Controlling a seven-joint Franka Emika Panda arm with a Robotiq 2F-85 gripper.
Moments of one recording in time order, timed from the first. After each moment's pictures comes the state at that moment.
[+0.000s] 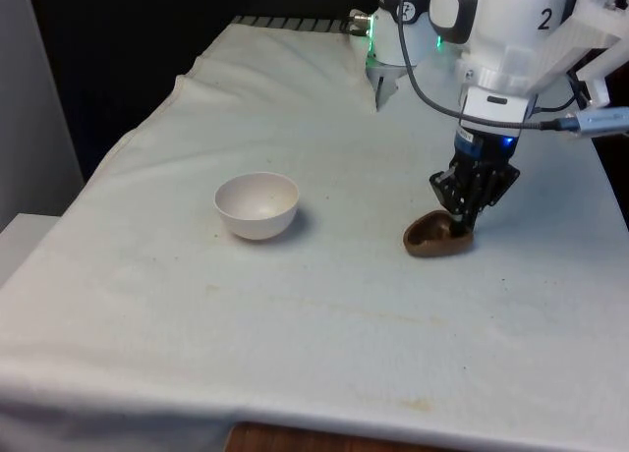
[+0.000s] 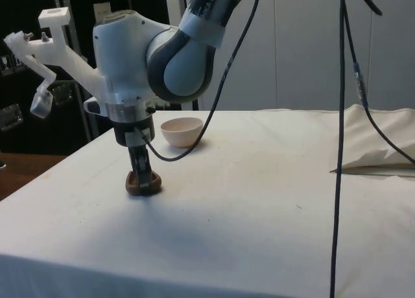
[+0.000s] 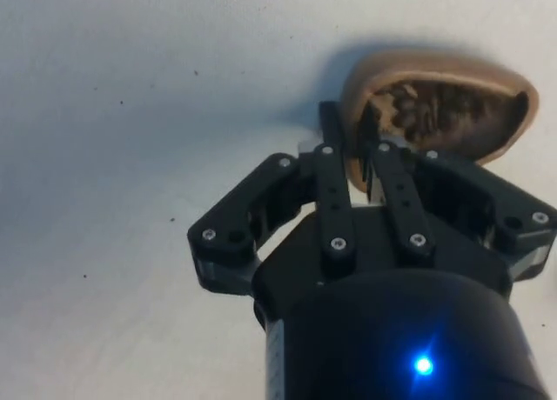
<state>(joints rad) 0.05 0.62 0.14 -1.93 -0.41 2.58 -0.13</state>
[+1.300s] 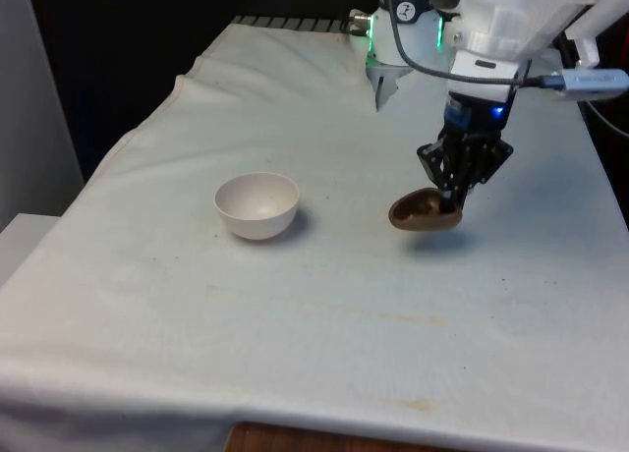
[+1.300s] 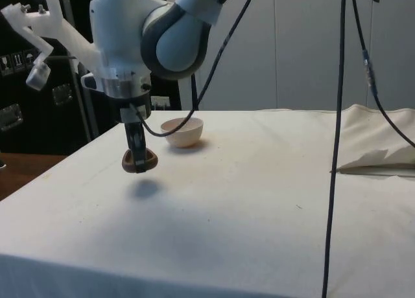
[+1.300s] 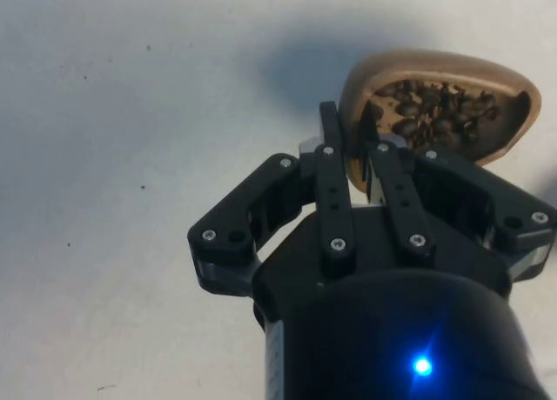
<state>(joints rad) 0.03 0.54 0.14 -1.93 -0.38 2.53 -0.13</state>
